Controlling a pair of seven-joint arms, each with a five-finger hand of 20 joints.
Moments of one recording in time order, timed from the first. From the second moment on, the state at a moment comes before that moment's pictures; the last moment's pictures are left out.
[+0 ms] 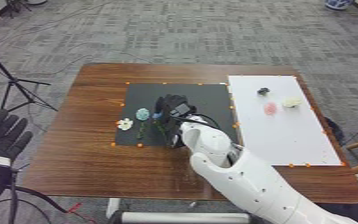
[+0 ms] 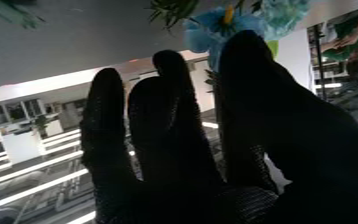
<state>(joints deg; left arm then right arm) 147.5 -50.7 -116.8 -131.5 -2.4 22.6 25.8 -64.2 -71.9 36.9 -89.6 -133.5 -2.6 23.4</state>
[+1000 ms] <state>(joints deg) 147.4 -50.9 -116.6 -131.6 -2.6 22.7 26.0 -67.6 -70.5 41.4 -94.4 -133.4 2.6 22.6</state>
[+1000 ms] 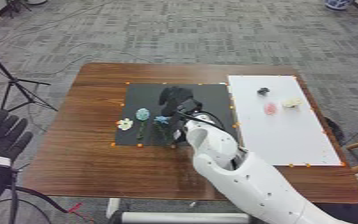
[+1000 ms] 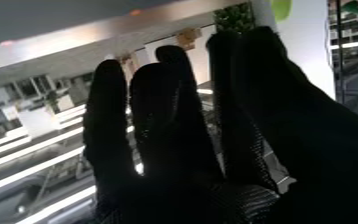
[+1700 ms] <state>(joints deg) 149.9 -52.3 -119.5 -132.5 -2.7 22.6 27.5 -82.3 -53.9 72.2 -105.0 -132.3 -4.9 32.5</state>
